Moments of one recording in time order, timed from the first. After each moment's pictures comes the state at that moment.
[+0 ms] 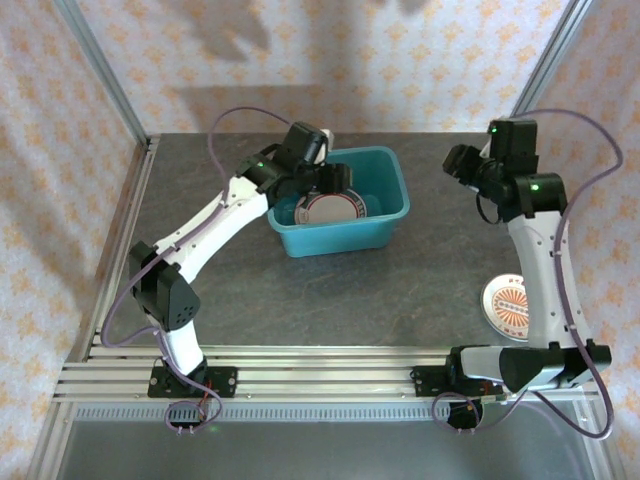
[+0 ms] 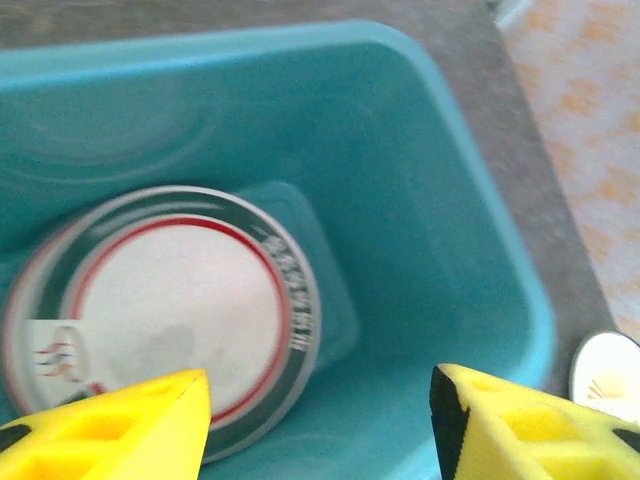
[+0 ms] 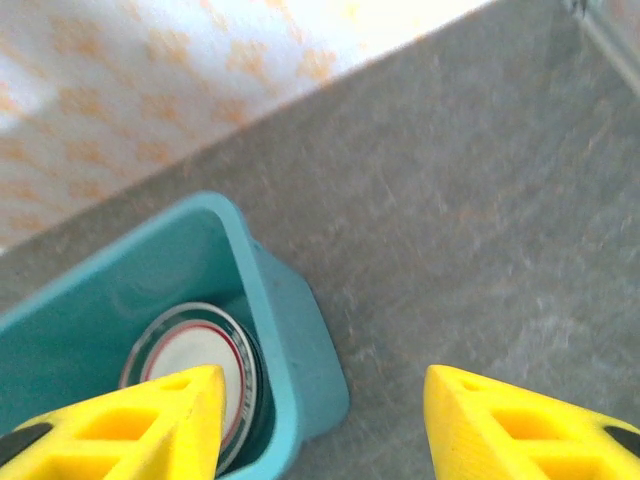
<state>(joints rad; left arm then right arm) -0.62 1.79 1.81 -0.75 0.06 -0.54 0.05 1.29 1.65 -0.99 -0.01 0.48</state>
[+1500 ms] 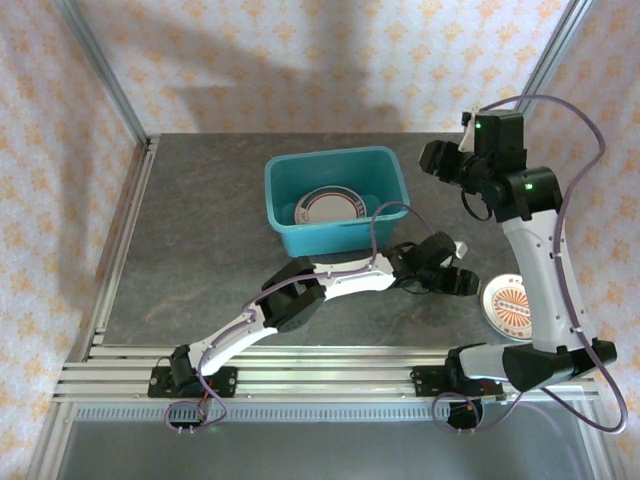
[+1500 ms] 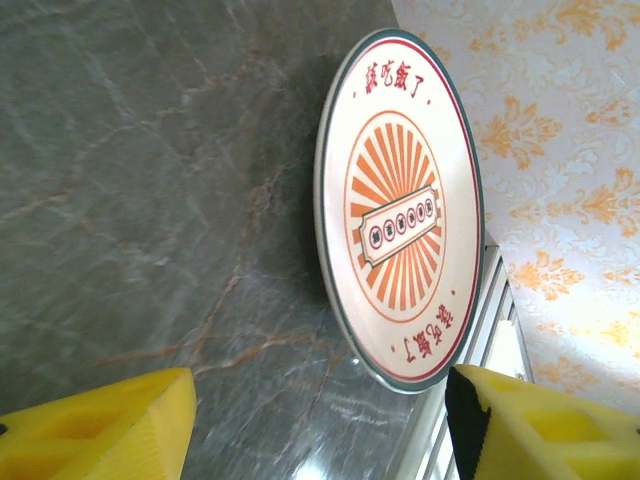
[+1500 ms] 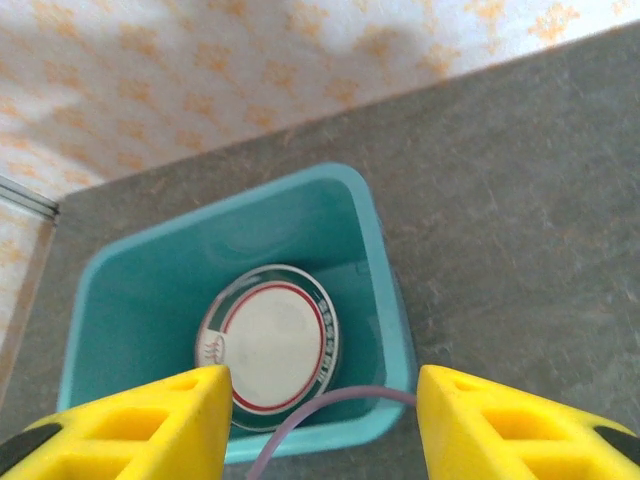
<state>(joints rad) -1.08 2.61 2.19 -0.20 0.39 -0.93 0.20 1.30 1.70 -1.03 -0.08 0.43</state>
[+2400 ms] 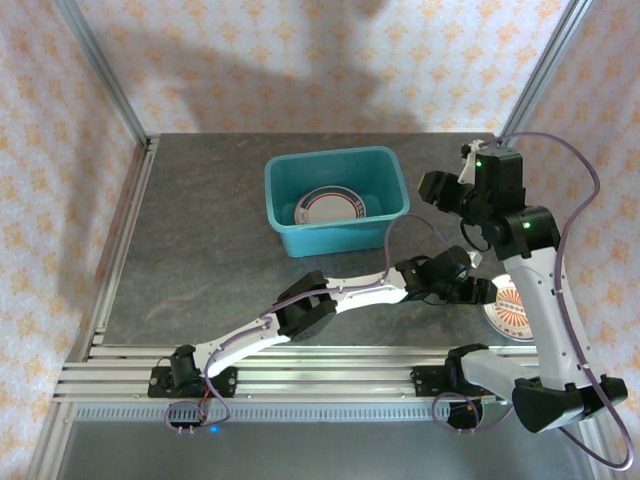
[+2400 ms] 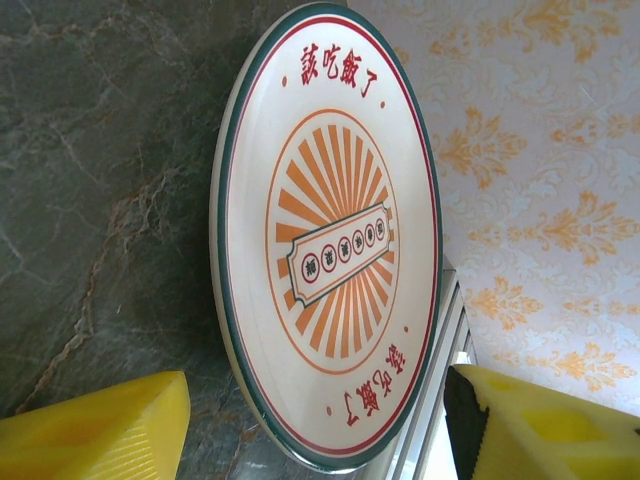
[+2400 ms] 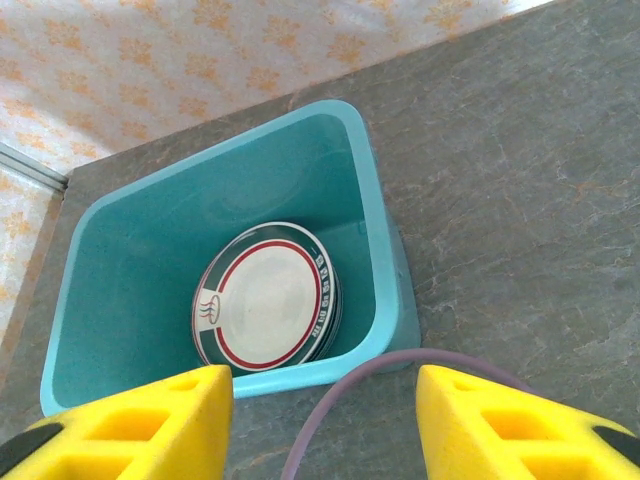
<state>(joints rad) -1.13 2.78 2.43 -0.17 0.36 -1.06 0.20 1.10 1.40 -0.90 -0.12 0.45</state>
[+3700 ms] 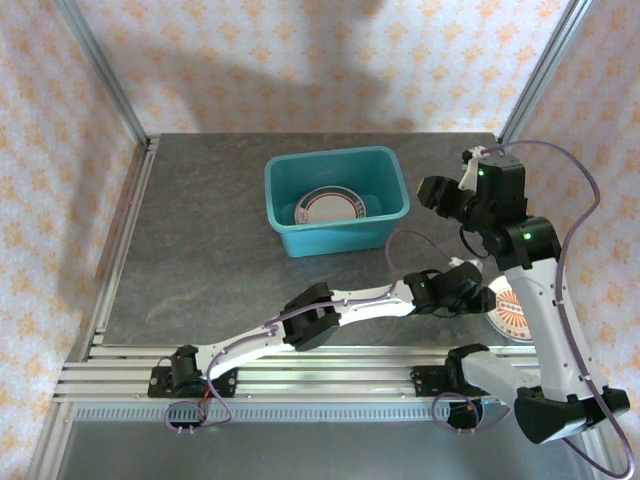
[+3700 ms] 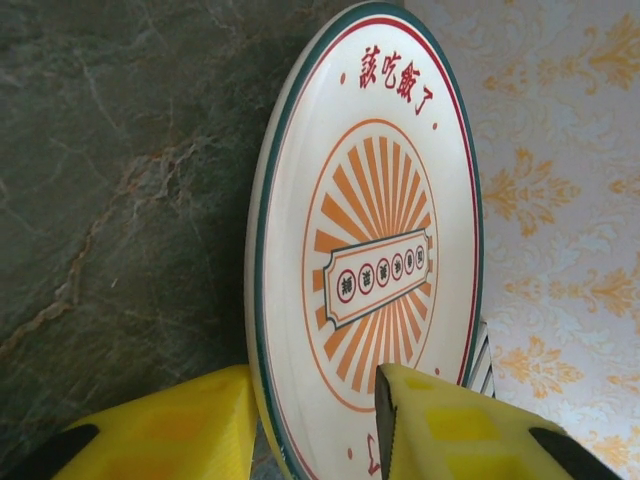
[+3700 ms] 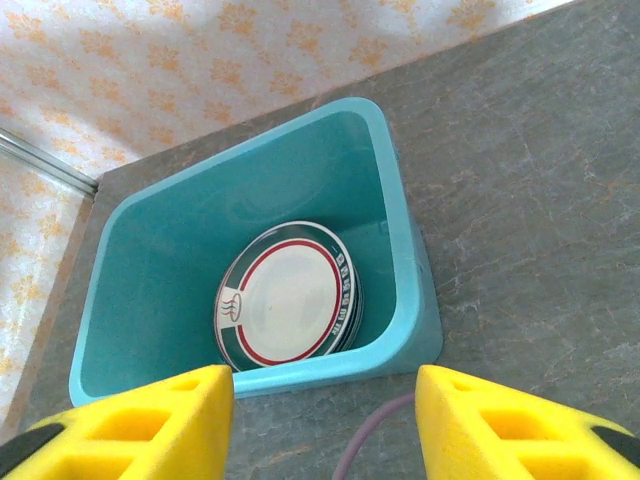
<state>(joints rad) -1.19 2.85 2.55 -0.25 0.16 -1.17 0.20 1.04 1.33 -0.85 -0.16 0.47</state>
